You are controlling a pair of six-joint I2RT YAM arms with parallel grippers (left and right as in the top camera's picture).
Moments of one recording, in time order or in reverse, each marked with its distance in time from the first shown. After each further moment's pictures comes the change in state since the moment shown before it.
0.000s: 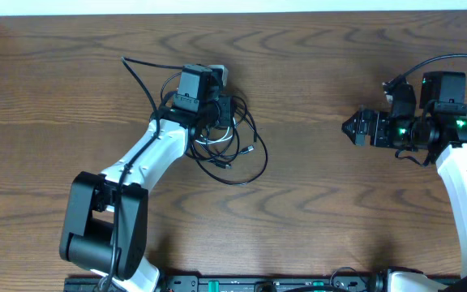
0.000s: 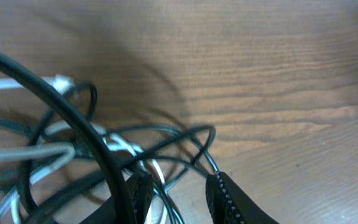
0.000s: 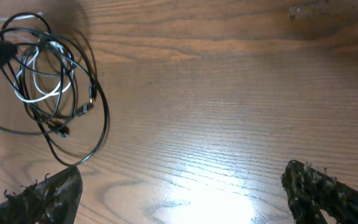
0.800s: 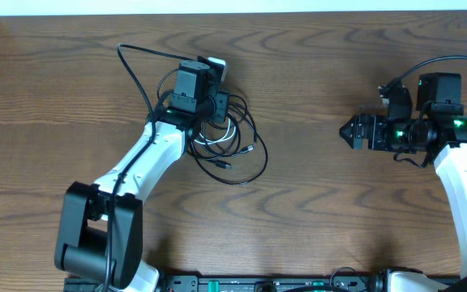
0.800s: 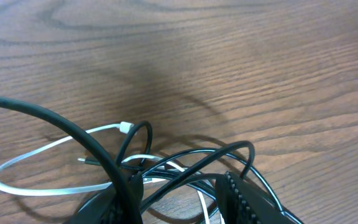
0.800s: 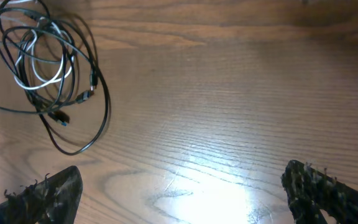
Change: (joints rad) left arm 0.000 -0.043 0.000 0.017 -0.154 0.214; right arm 0.018 0.001 0.000 -0.035 0.000 -0.014
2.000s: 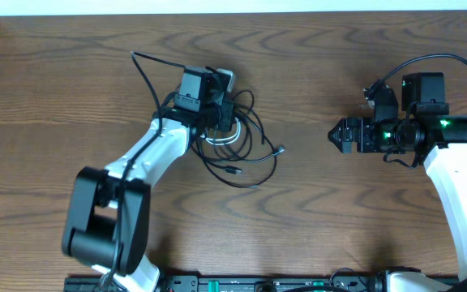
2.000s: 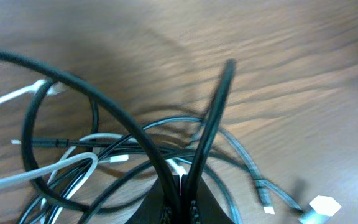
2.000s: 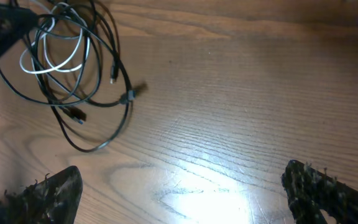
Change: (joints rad) left arm 0.002 0.056 0.000 -0.030 0.219 -0.054; right arm 0.077 0.002 0.000 -0.001 0.011 0.000
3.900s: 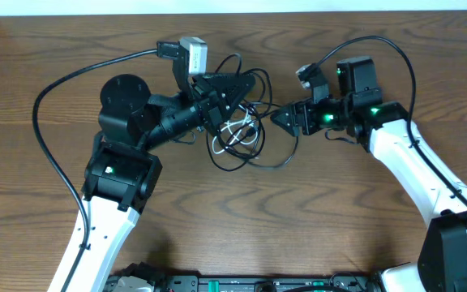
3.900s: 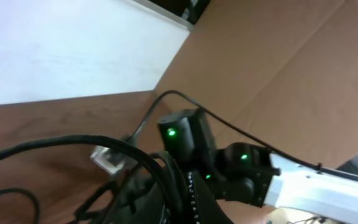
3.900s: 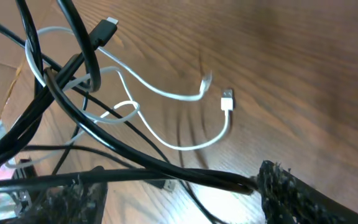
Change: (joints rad) left arm 0.000 -0.624 0.000 0.208 0.447 -0.478; right arm 0.256 0.230 0.000 0.518 -0.266 0.062
